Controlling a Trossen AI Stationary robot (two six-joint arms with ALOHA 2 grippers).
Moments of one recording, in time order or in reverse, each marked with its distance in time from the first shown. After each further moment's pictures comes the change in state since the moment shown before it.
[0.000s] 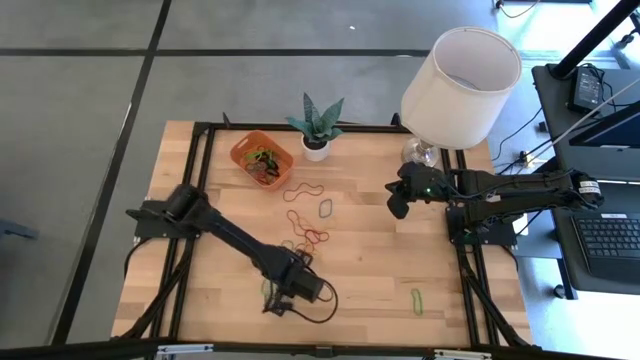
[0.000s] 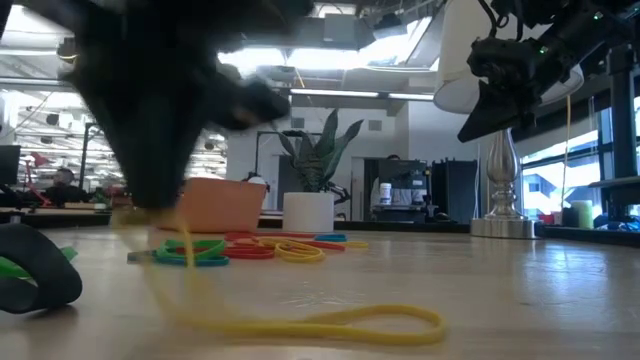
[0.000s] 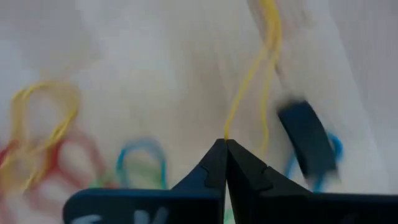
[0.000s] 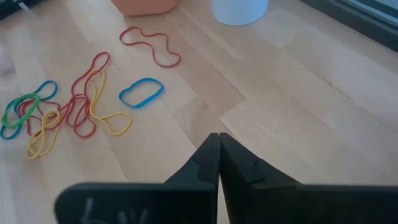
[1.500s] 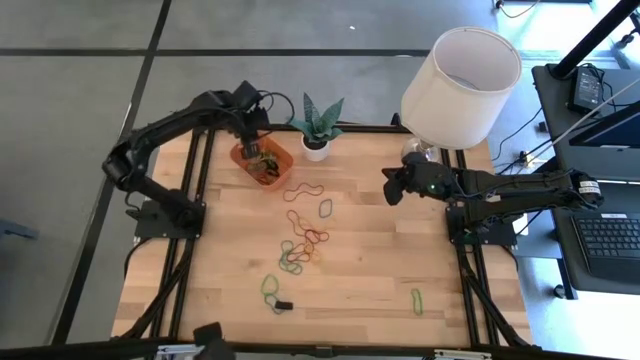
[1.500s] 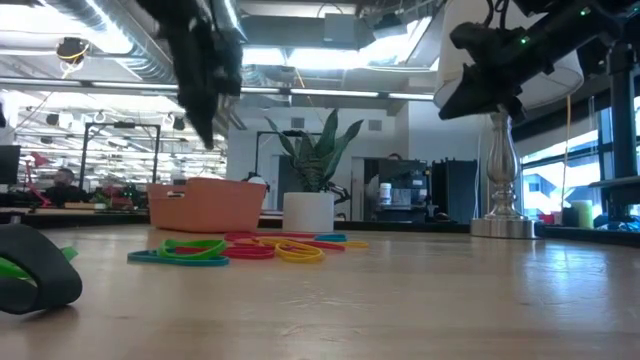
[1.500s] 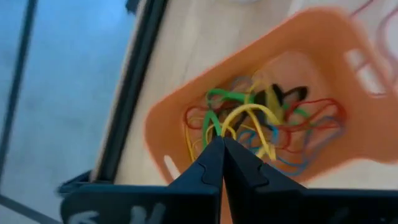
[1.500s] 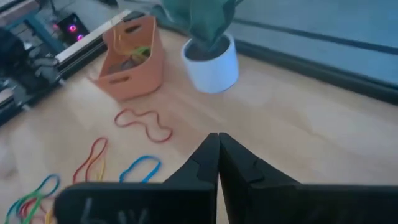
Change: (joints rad) left arm 1.280 -0.547 -0.254 -0.118 -0.047 0.523; right arm -0.002 0.002 0.000 0.191 0.186 0.110
